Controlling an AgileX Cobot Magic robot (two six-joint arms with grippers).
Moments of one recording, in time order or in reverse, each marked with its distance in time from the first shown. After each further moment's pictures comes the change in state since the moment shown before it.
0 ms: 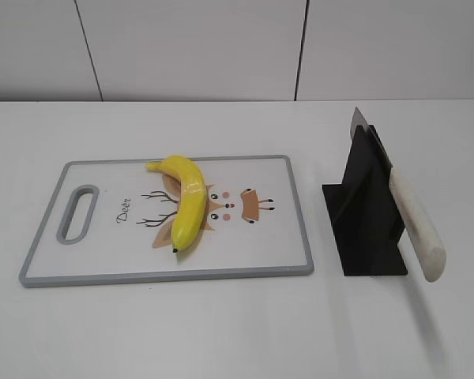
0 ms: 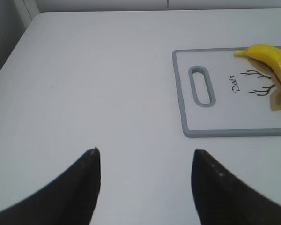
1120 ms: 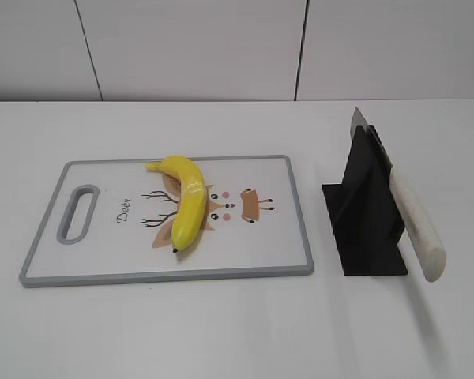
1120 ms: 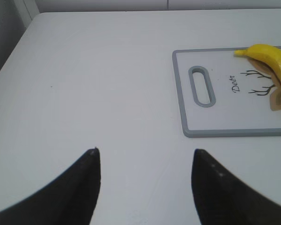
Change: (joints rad) left arm 0.000 0.000 0.000 0.000 0.000 0.000; right arm -0.321 -0.604 0.096 0.034 0.055 -0.013
